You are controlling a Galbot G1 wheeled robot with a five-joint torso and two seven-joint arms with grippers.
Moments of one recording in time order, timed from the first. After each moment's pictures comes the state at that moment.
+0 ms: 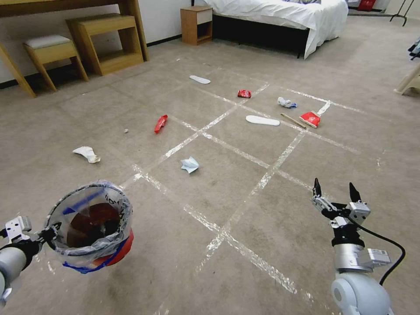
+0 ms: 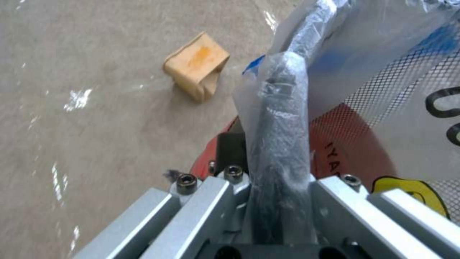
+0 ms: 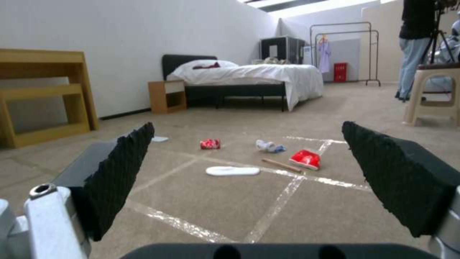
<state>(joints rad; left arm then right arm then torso) 1.66 -0.98 -1.12 -2.10 -1.29 0.66 -0.42 -1.53 1.29 0.69 2.02 0.36 0.26 0.10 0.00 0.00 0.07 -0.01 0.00</state>
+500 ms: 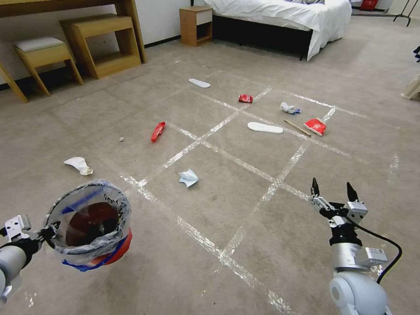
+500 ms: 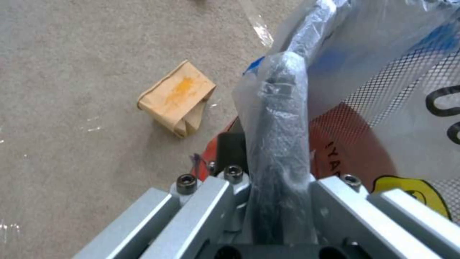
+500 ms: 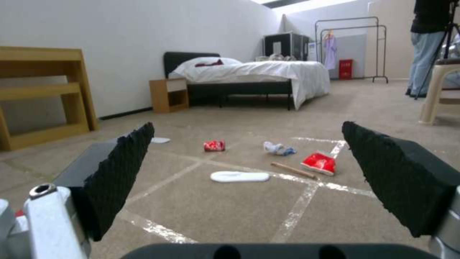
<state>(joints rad) 1.65 -0.97 -1.10 -2.07 -1.27 0.66 -0.41 -1.52 1.30 0.68 2.01 0.36 0.26 0.10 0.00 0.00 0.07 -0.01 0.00</state>
